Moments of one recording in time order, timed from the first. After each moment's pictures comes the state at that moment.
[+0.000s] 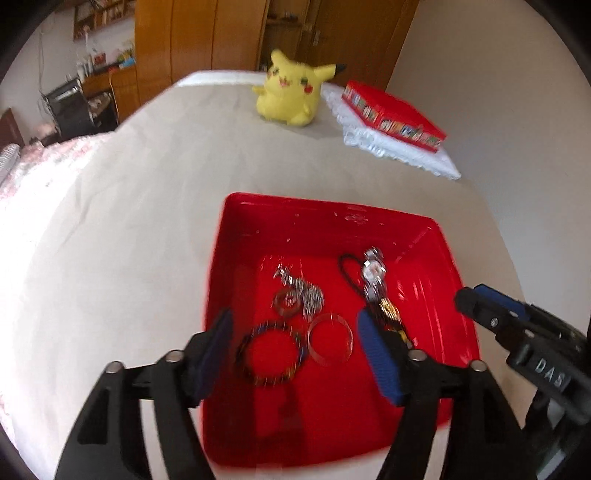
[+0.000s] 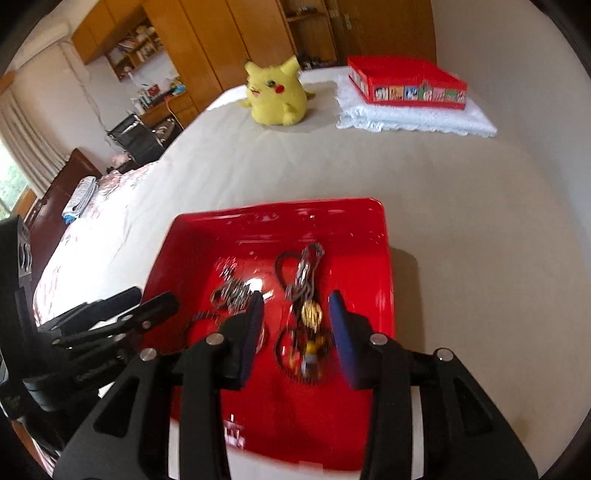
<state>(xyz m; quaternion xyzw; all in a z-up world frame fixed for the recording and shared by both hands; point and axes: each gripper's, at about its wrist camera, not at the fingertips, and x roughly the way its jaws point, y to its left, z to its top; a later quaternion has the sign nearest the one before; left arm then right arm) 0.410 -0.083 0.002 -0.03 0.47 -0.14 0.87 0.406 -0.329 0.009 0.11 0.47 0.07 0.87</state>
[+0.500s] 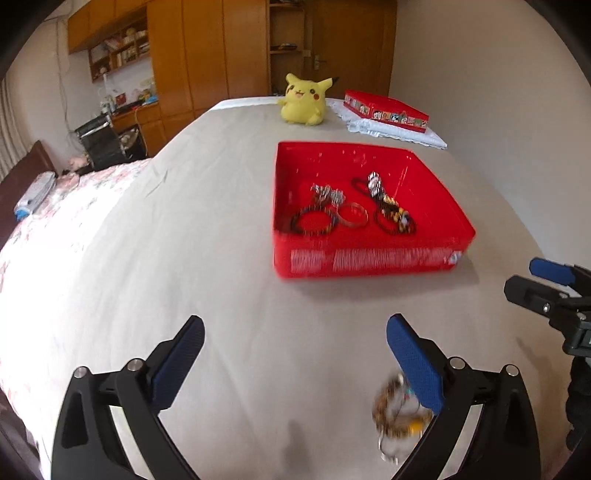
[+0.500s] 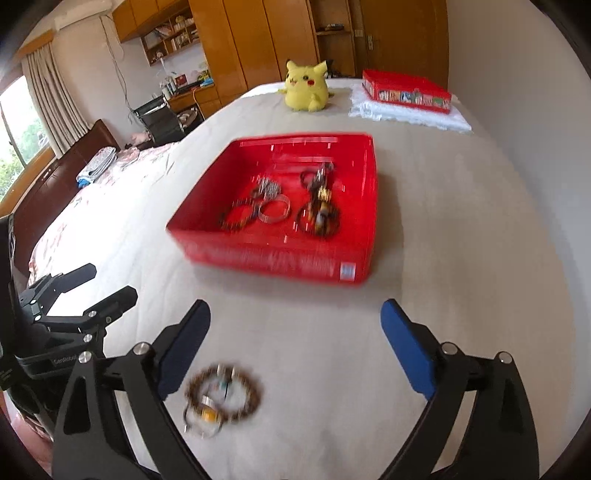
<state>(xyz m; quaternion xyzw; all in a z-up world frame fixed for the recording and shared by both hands) 0.224 -0.035 -0.005 0.04 0.42 -0.09 0.90 0.225 -0.307 0.009 0.06 0.45 0.09 0.88</state>
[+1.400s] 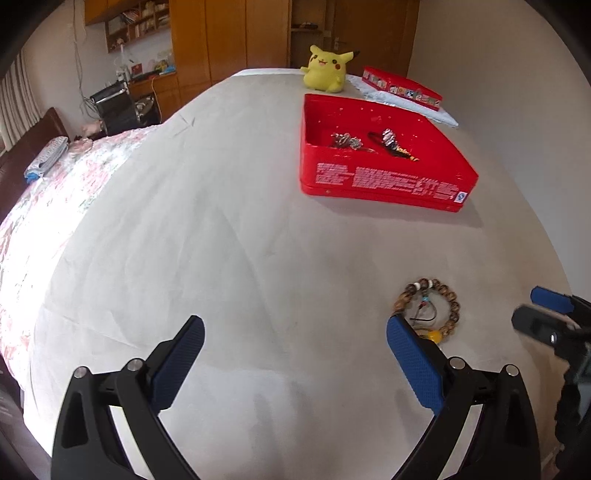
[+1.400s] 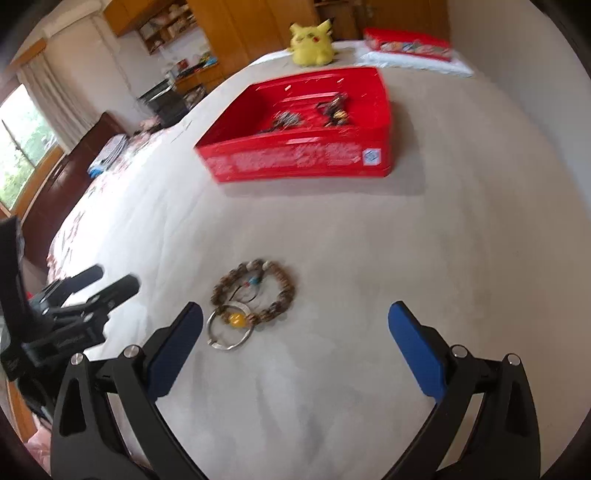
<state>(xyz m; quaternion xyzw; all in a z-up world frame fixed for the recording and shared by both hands) 0.160 0.000 -0.037 0.02 0.46 -0.07 0.88 0.155 -0.287 -0.032 0.10 0.50 0.12 0.85</state>
